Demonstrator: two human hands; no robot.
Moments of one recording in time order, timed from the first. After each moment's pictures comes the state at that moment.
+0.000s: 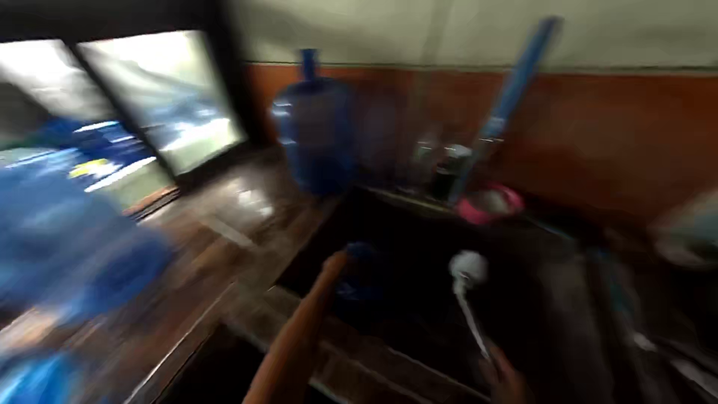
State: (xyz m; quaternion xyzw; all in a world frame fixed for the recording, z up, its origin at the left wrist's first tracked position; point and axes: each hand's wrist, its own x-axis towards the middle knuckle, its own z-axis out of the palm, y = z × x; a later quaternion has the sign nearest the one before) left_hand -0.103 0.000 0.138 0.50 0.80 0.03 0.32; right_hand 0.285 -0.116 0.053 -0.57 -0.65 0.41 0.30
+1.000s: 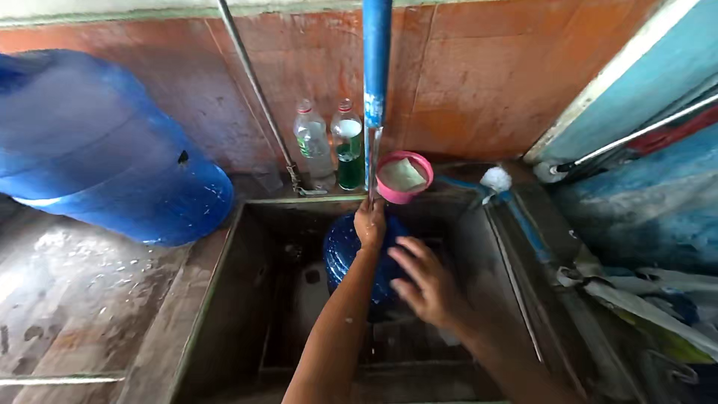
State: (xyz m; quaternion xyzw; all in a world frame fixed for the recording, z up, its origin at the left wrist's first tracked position) left_hand 0.107 0.200 0.105 0.51 0.65 0.39 0.41; right_hand 0.226 0.061 0.100 -0.47 -0.78 0.11 0.40
